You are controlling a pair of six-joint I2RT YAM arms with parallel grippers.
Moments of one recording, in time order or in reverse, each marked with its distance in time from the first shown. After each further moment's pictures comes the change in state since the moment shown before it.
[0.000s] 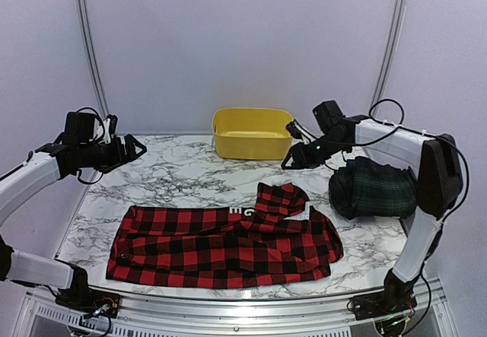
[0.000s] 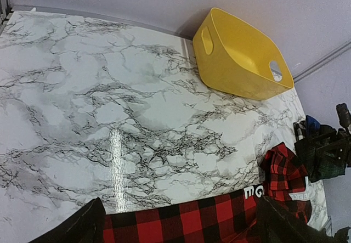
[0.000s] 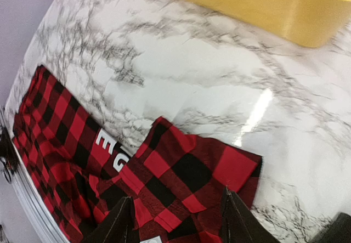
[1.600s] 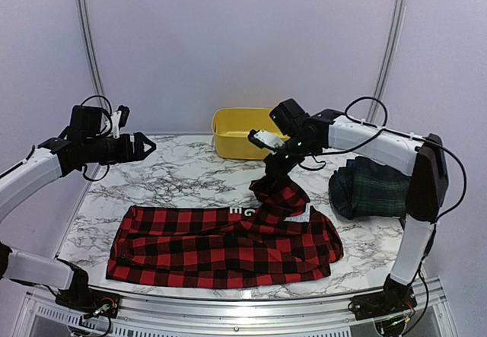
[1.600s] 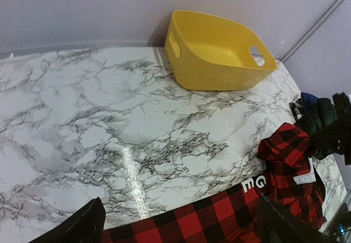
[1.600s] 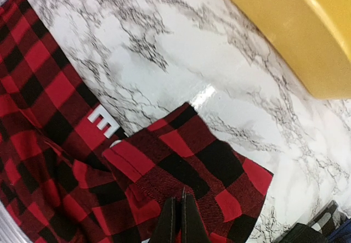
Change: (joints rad) left arm -0.098 0.014 0.056 -0.005 -0.038 0.120; right arm 0.314 0.085 0.187 -0.180 0.417 -0.202
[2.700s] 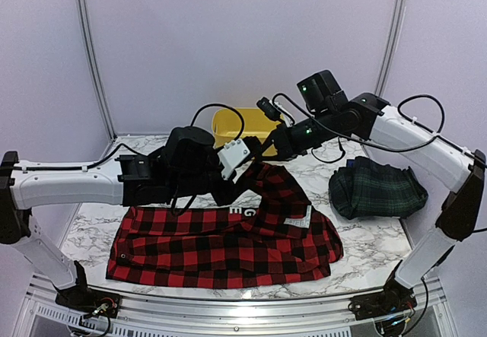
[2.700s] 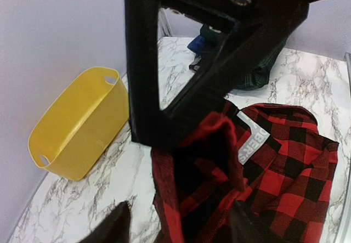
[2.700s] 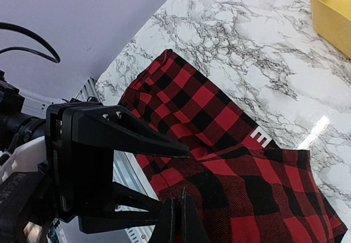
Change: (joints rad) left arm -0.856 0.314 0.208 0.243 -0.484 0.502; right arm 0.035 -0.274 -0.005 0.021 -0.487 0.415
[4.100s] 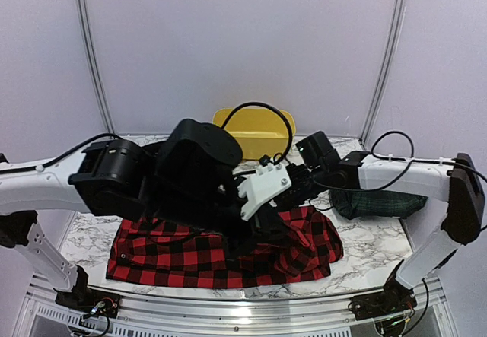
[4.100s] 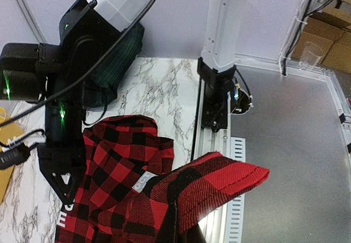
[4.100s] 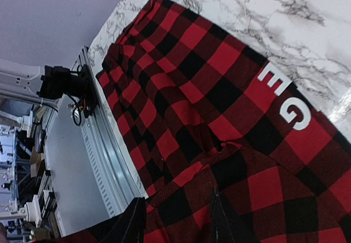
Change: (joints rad) left arm -0.392 0.032 0.461 -0.538 0.150 -0.229; right arm -0.048 -0.087 -0.572 0.419 -0.137 0.019
